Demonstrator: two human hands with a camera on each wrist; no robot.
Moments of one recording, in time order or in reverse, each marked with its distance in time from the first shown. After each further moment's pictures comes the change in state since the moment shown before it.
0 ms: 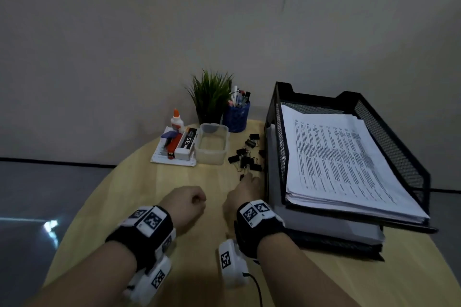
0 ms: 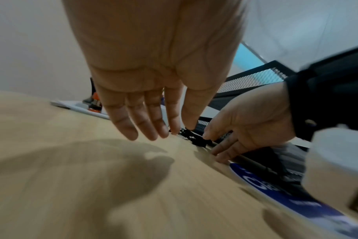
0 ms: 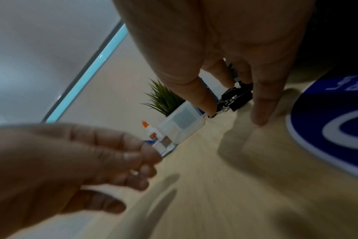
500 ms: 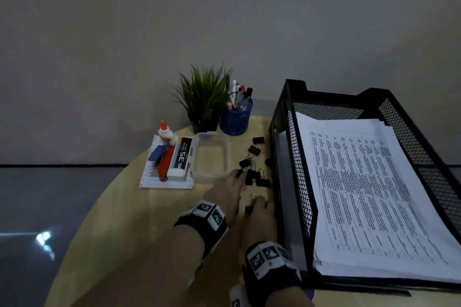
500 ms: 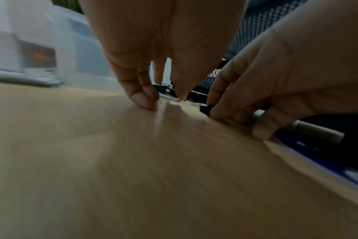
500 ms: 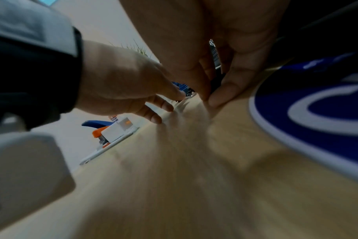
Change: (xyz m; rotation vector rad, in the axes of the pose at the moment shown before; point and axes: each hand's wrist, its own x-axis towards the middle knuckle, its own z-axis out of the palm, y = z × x) left_hand 0.121 0.052 0.014 0.340 -0.145 0.250; right_hand 0.030 0.003 0.005 -0.070 -0.006 0.091
